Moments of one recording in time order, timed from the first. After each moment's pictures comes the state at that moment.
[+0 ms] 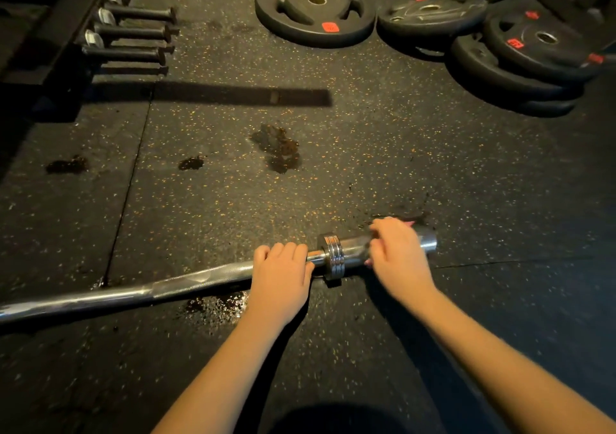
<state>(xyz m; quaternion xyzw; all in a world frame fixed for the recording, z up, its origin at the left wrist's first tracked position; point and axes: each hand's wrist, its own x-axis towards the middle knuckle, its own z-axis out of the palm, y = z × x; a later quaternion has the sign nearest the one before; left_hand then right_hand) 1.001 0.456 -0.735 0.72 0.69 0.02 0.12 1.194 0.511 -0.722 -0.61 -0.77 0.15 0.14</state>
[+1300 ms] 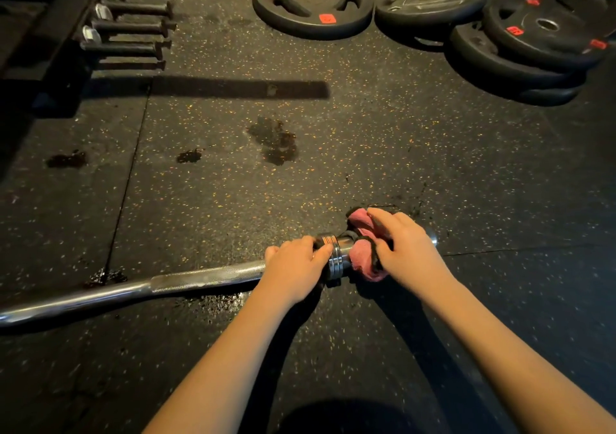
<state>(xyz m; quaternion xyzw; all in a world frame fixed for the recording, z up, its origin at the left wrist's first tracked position) 1.021 0.471 -0.727 0.64 0.70 0.06 0.31 1.206 0.501 -0.687 -0.60 -0.76 0.24 0.09</state>
